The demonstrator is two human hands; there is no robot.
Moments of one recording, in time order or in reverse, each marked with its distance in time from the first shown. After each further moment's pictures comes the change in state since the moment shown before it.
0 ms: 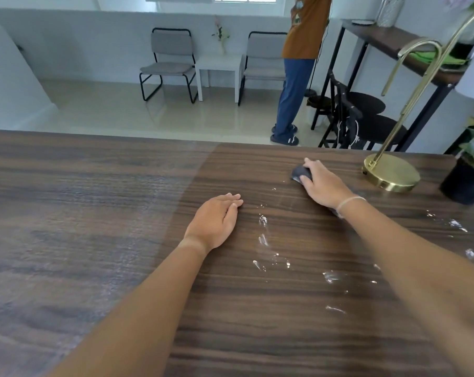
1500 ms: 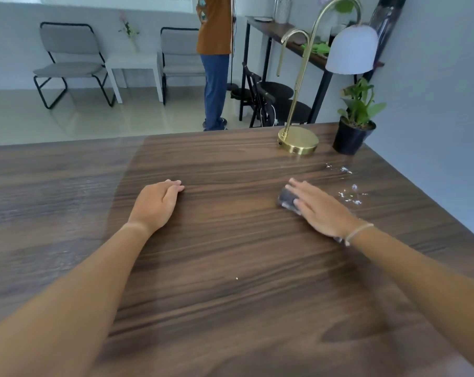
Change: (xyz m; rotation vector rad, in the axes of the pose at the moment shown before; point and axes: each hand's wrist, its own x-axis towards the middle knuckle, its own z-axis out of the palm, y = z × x) left_hand -0.002 0.007 -0.002 -0.131 -0.013 0.031; right_hand -0.195 0.044 -0.033 -0.124 -0.037 0.036
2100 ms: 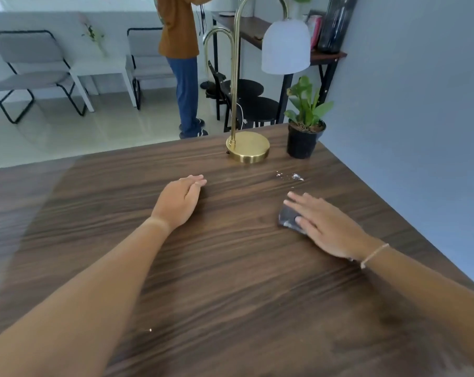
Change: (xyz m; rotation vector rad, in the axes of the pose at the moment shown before) left_hand 0.067 0.106 0.121 0.014 -0.145 0.132; right_hand -0.044 0.116 -0.030 -0.045 0.001 -0.011
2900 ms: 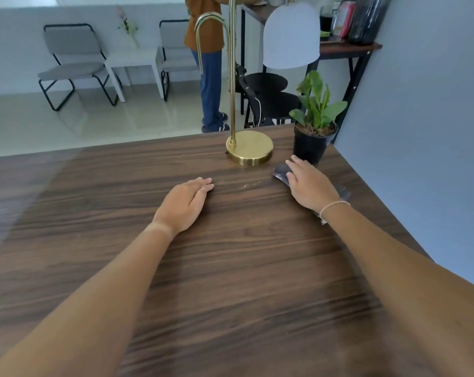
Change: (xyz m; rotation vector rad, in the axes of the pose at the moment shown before) left_hand 0.013 0.016 0.035 0.093 0.017 -0.007; right_hand 0.124 0.052 -0.002 0.101 0.121 0.187
